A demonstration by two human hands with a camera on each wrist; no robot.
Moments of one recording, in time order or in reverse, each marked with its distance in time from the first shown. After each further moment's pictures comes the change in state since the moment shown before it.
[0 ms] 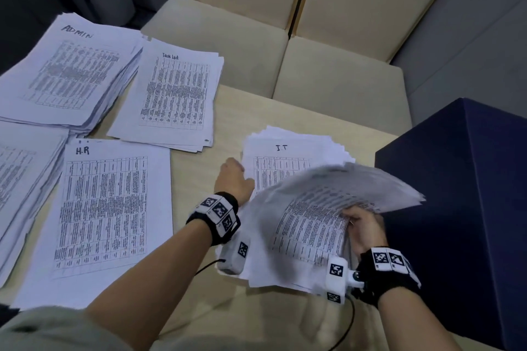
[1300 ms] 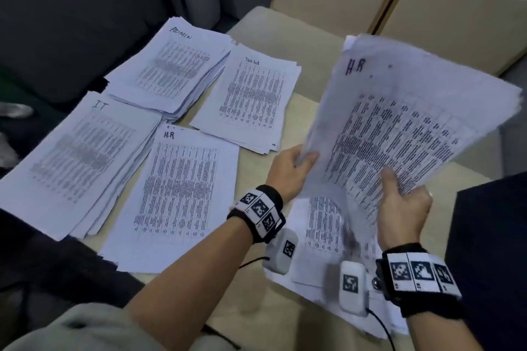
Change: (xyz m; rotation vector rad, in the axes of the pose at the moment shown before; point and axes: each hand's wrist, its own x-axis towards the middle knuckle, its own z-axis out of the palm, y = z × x) left_hand -0.032 0.030 -0.063 -0.482 0.063 0.285; right_hand -0.056 -0.037 0.134 -0.370 0.009 -0.519
